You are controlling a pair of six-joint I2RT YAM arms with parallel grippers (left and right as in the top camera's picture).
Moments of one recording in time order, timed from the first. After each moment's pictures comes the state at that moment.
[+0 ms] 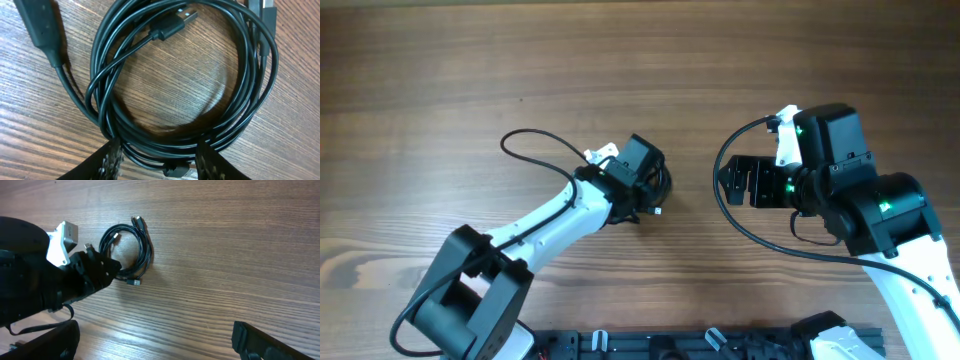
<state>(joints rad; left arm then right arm) -0.65 1.67 0.94 -0.51 -0.07 -1.13 0.33 1.14 1.23 -1.11 -0.17 0.36</state>
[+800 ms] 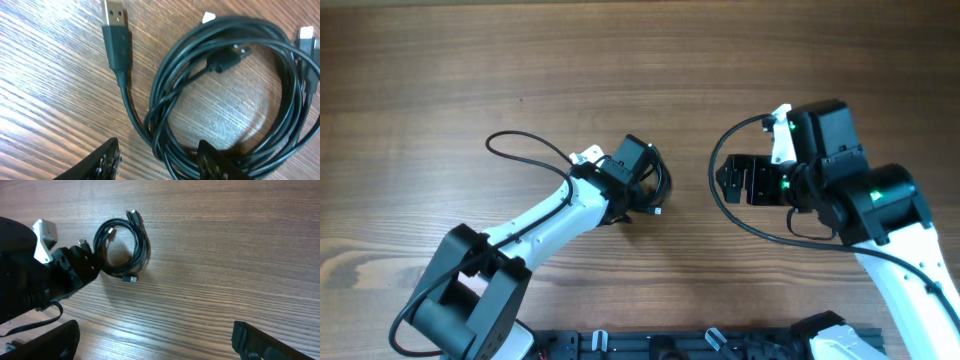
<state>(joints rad) -0.63 1.67 0.94 -0.59 -0.18 -1.19 0.33 1.18 1.23 -1.11 -0.17 0.36</state>
